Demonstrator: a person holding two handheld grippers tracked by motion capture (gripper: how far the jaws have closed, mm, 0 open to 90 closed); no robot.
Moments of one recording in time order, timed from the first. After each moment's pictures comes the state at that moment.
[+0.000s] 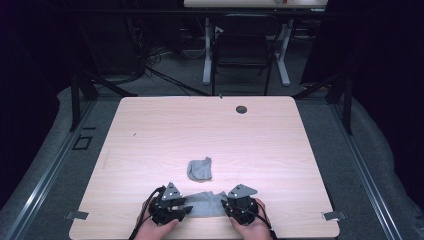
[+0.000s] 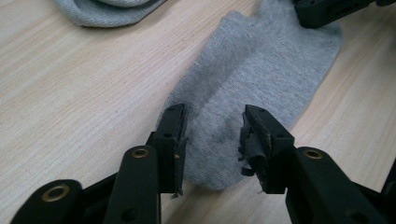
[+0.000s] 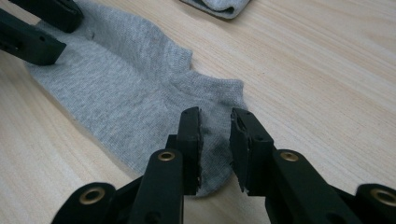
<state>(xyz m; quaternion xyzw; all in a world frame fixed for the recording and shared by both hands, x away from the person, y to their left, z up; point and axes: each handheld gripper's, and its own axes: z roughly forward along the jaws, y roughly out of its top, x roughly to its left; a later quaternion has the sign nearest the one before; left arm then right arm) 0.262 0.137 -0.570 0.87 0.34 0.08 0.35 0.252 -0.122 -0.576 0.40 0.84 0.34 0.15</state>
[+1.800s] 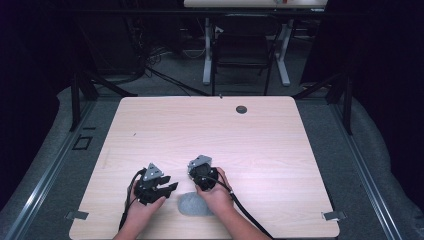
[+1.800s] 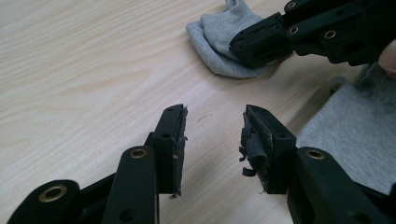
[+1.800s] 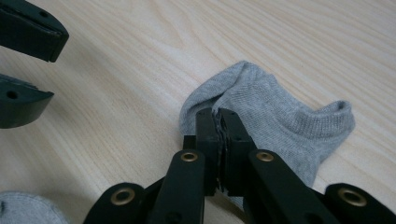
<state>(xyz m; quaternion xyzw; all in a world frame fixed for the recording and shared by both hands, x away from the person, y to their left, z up) 0.306 0.177 -0.557 0.82 0.40 0.14 0.38 0.346 -0.020 -0.570 0.36 0.86 0.32 0.18</state>
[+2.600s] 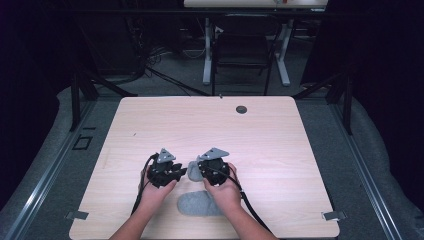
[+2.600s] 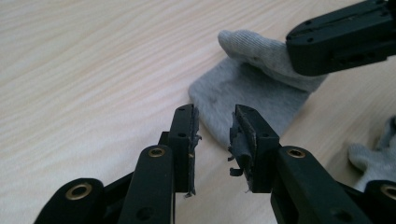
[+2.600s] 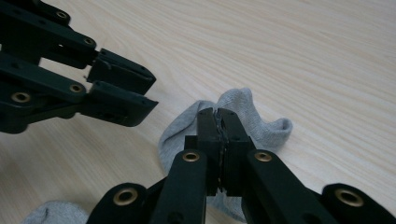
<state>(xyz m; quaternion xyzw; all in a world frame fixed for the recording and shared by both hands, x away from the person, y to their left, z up) 0.352 0.145 -0.548 0.82 0.40 0.14 0.39 0.342 -0.051 -0.536 0.40 0.80 0.40 0.18</state>
